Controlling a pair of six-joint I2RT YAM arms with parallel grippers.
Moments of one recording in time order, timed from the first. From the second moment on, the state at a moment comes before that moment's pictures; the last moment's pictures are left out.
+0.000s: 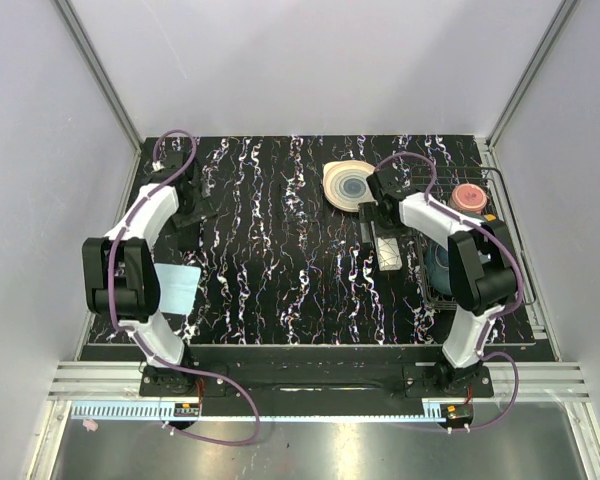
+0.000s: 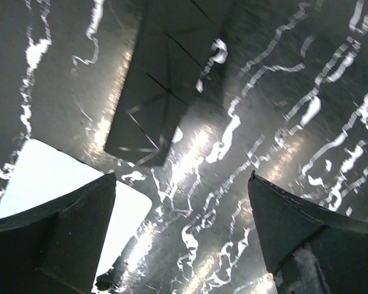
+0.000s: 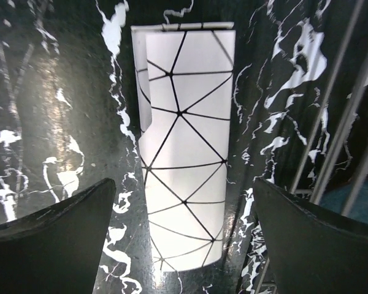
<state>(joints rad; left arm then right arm) -0.05 1.69 1.32 -0.76 -0.18 -0.48 0.37 1.85 1.27 -0.61 0.24 0.23</state>
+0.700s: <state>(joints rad) 0.03 2.06 1.53 -0.76 -0.29 -0.31 0.37 1.69 1.39 -0.70 0.16 0.27</state>
